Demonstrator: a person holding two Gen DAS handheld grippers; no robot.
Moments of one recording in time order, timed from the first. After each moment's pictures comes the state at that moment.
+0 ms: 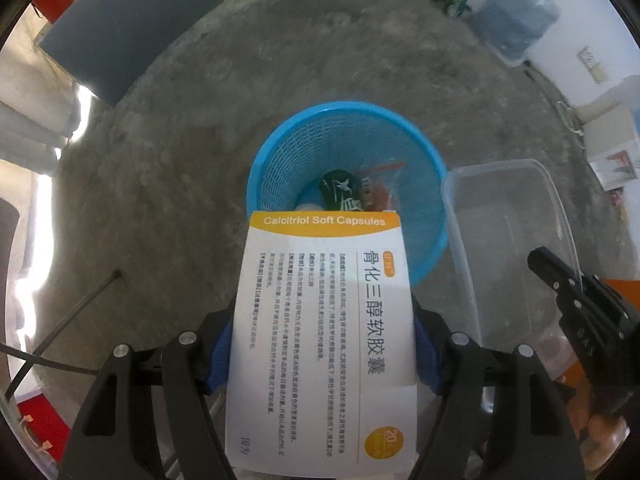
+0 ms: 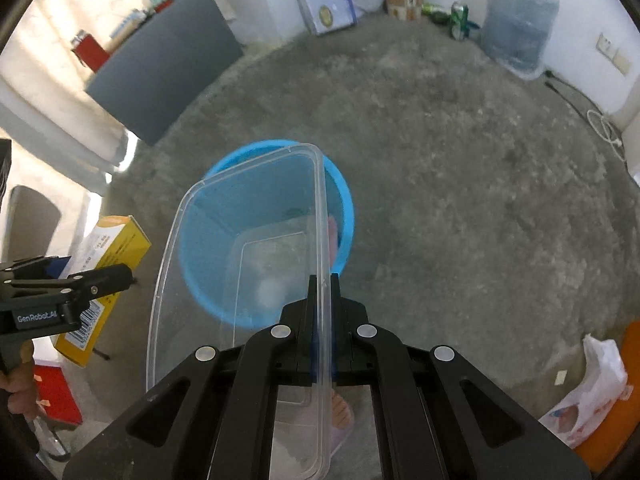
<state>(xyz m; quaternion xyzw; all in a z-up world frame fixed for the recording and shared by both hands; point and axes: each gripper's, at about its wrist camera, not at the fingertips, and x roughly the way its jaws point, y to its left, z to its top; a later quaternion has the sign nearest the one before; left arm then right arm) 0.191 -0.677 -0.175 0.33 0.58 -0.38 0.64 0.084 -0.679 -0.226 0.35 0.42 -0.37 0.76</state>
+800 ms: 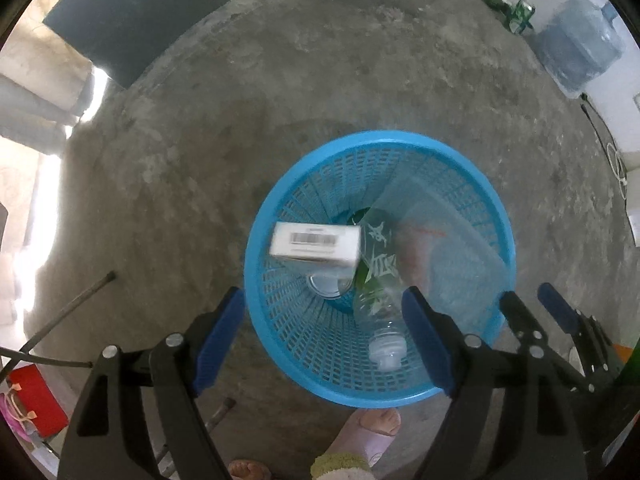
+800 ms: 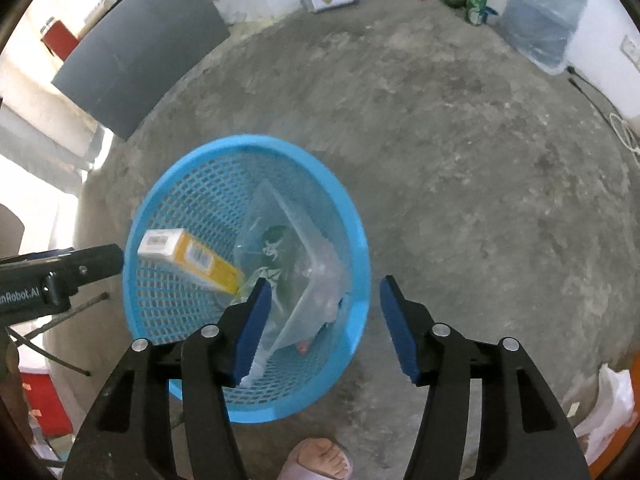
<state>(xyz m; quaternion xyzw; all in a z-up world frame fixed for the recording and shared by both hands) 0.244 -0.733 -0.239 0.30 0.60 -0.31 0.67 0.133 -0.737 -0.287 0.35 0.43 -0.37 0.74</state>
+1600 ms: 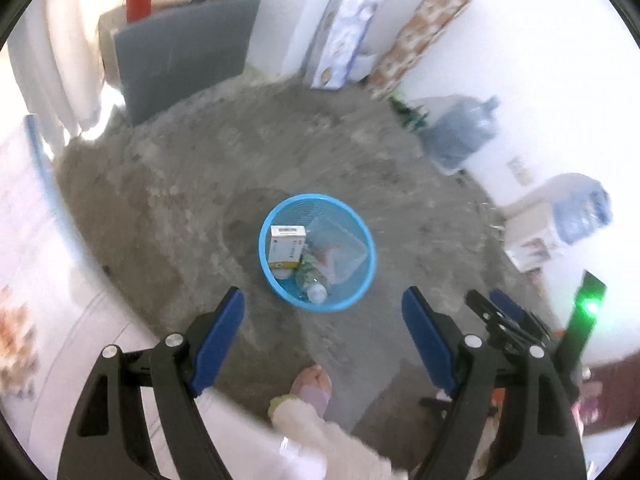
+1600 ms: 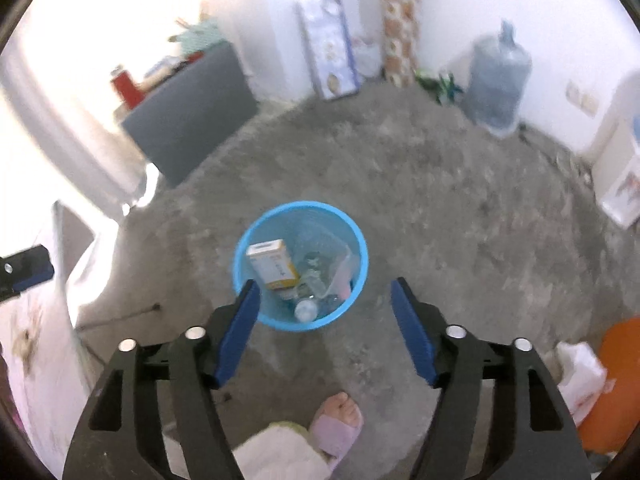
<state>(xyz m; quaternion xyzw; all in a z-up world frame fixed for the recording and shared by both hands) 0.217 -0.492 0.023 0.11 0.53 -0.48 0.69 0.066 -0.571 -0.067 0.28 0.35 -0.41 0.80</state>
